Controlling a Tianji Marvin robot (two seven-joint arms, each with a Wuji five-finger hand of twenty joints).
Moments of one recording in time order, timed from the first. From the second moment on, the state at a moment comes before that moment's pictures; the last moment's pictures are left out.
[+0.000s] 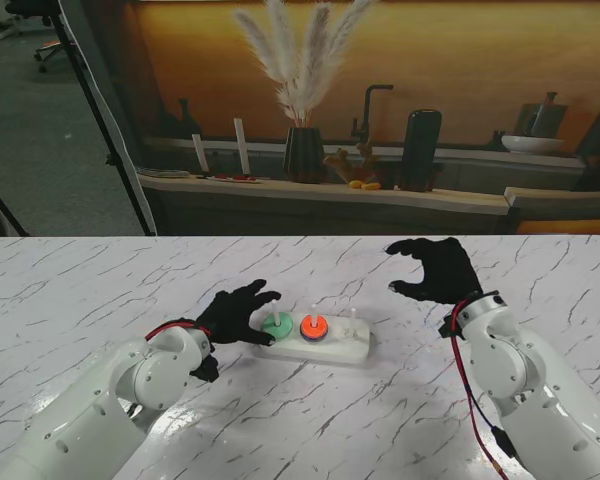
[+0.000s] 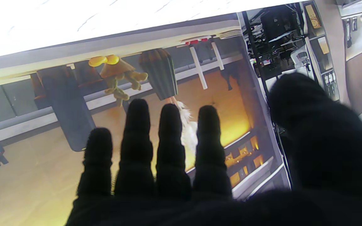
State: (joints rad) left arm 1.39 -1.06 -1.01 -1.47 0.66 -0.04 -0.14; right arm -1.47 -1.10 1.32 -1.45 -0.78 -0.21 -0.19; left_hand 1.02 -0.33 0.02 0.04 0.32 0.25 0.09 0.38 0.13 0.29 0.03 0.31 0.15 0.31 0.13 0.45 -0.09 0.50 0.55 0.61; right_hand 0.24 -0.66 1.00 -0.12 0.48 -0.16 0.52 0.39 0.61 -0.04 0.55 0.45 0.67 -0.02 0.39 0.47 0.08 0.06 1.03 0.64
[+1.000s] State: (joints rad) left arm 1.33 -1.06 -0.94 -1.41 0.61 -0.03 -0.18; right arm -1.49 -1.10 1.34 -1.46 -0.77 -0.21 -0.19; left_hand 1.01 -0.39 0.15 0.04 0.33 0.25 0.09 0.39 0.19 0.29 0.03 0.32 0.21 0.31 0.17 0.48 -0.06 0.50 0.73 0.66; right_hand 0.24 -0.66 1.00 -0.12 0.48 -0.16 0.52 0.39 0.61 -0.04 0.55 0.45 0.67 -0.02 0.39 0.47 0.08 0.06 1.03 0.64
